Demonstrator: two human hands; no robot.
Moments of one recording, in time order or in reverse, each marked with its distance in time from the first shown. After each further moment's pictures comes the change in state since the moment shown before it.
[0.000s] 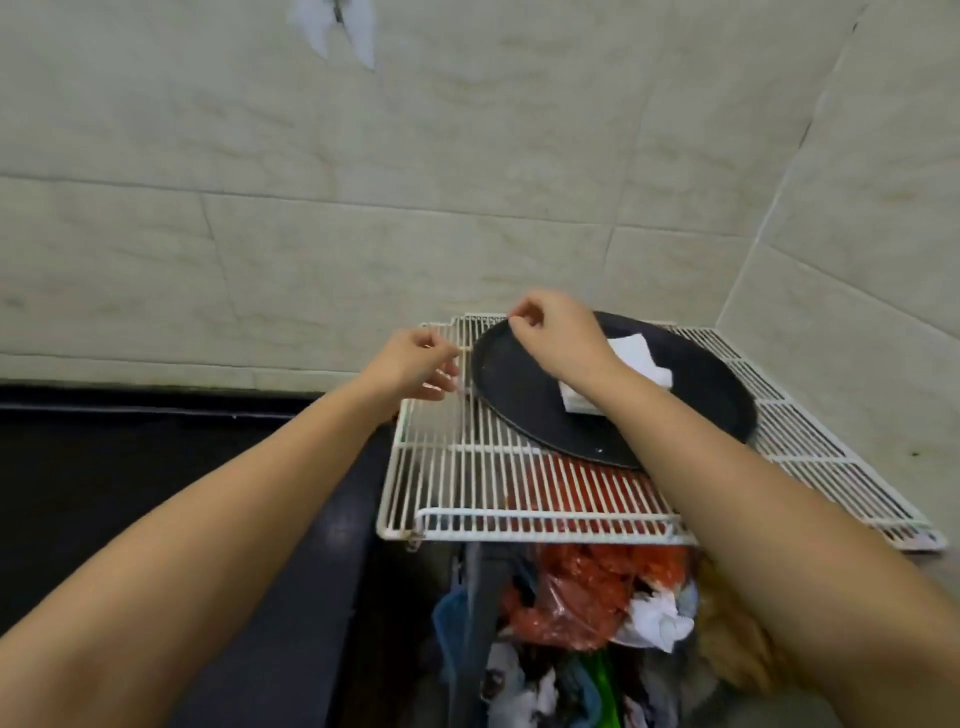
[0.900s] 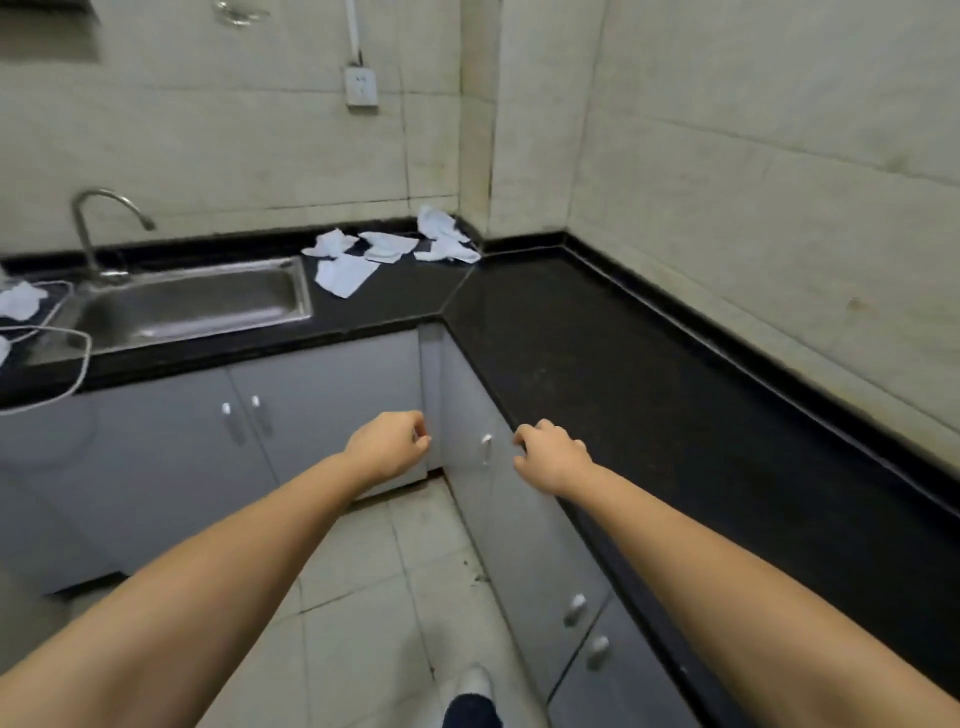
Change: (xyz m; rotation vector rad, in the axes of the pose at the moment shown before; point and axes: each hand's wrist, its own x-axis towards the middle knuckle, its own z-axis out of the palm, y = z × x) left_hand -0.527 -0.323 -0.544 0.775 0.790 -0.796; right_hand -0.259 -0.586 0.476 -0.210 -0.930 -0.915
